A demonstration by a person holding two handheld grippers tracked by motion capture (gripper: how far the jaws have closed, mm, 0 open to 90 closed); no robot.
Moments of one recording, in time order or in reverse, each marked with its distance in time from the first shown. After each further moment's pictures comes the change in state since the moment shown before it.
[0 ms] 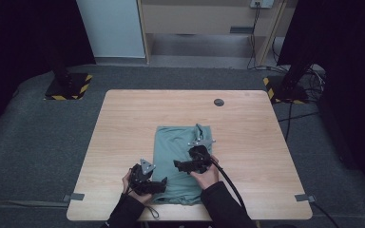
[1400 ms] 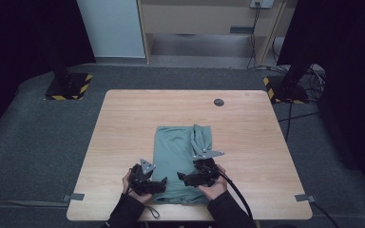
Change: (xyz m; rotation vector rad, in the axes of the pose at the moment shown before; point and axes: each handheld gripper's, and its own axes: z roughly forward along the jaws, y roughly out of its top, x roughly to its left) left arm 0.000 0.001 0.000 0.006 0.003 -0.004; right arm 0.015 -0.029 -0.039 -0.031 0.081 -0.083
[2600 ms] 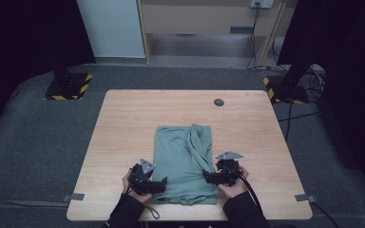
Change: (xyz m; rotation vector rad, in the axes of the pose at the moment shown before) left arm 0.000 0.001 0.000 0.008 0.002 -0.001; right arm -0.058 -0.033 -0.031 0.039 -0.283 0.031
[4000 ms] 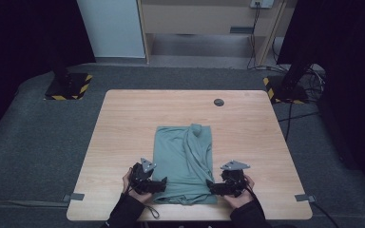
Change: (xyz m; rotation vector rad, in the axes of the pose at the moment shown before) left arm 0.001 0.003 0.000 0.022 -0.002 0.004; right arm 0.003 -0.026 -0.026 -0.004 0.030 -0.003
